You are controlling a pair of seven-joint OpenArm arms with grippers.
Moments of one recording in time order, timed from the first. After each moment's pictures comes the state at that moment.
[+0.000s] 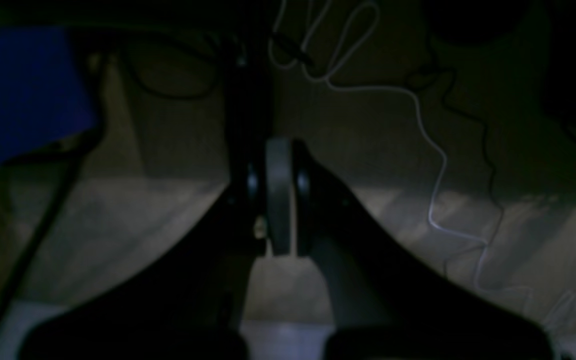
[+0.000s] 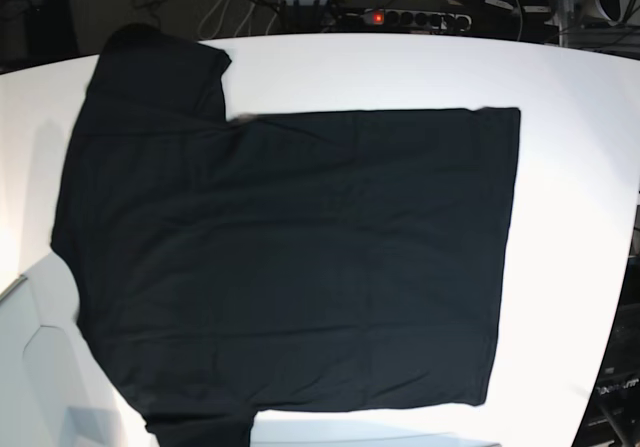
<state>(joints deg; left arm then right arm) 46.7 -9.1 3.4 65.6 -2.3 0.6 2.8 -49.2 0.7 -5.2 70.9 0.3 -0.3 -5.6</state>
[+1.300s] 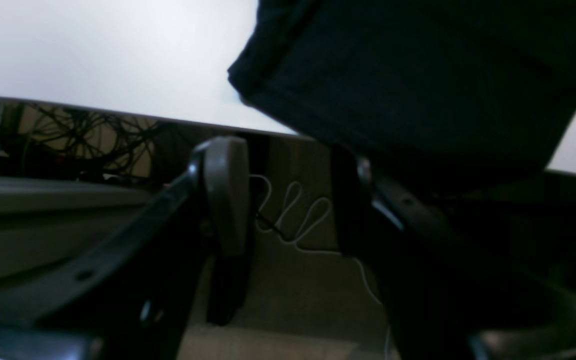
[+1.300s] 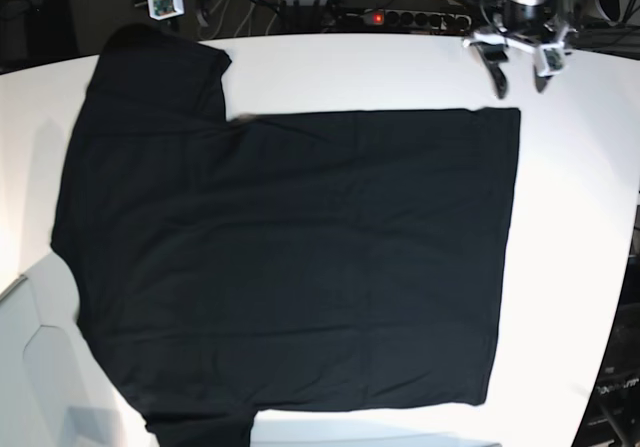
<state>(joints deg) 51.1 -11.8 -18.4 108.7 -21.6 0.0 2.8 -65.1 8.5 -3.0 117.0 0.3 -0.2 -6.5</state>
